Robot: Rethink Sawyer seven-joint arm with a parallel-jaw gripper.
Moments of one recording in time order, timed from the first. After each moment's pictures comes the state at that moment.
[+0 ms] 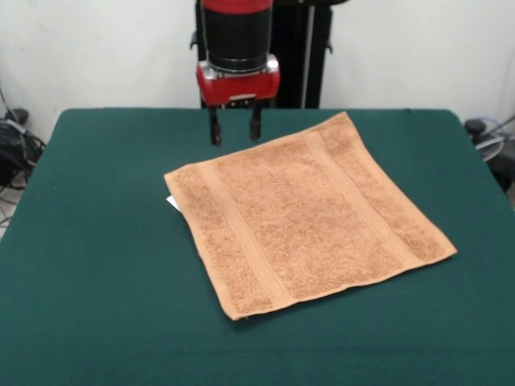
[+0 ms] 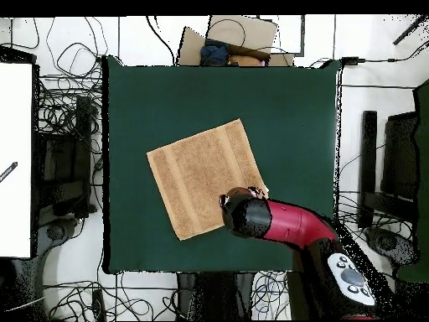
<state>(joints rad) -0.51 -0.72 0.13 1.96 -0.20 0.32 1.19</state>
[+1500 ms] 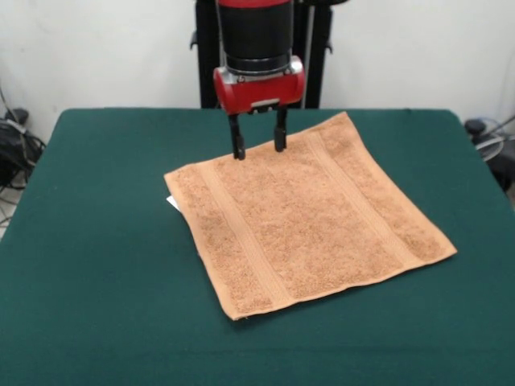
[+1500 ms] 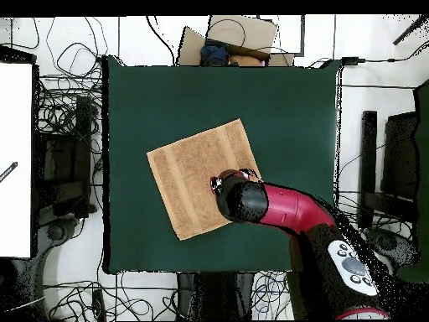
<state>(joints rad) -0.53 -0.74 0.24 1.92 -0.16 0.34 1.19</state>
